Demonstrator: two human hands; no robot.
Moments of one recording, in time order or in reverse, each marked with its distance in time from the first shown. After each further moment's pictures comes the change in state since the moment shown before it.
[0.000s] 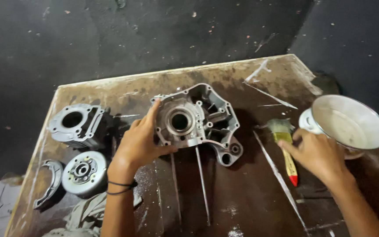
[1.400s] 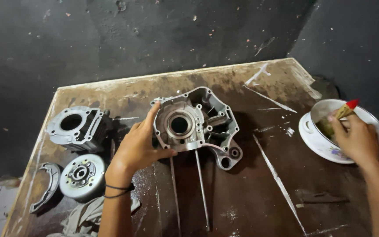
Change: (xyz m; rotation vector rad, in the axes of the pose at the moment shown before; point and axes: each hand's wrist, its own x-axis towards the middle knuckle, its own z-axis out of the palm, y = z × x) left_hand 0.001 -0.002 -0.003 -0.073 -0.051 -0.018; right_hand 0.058 0.102 0.005 0.172 0.379 0.103
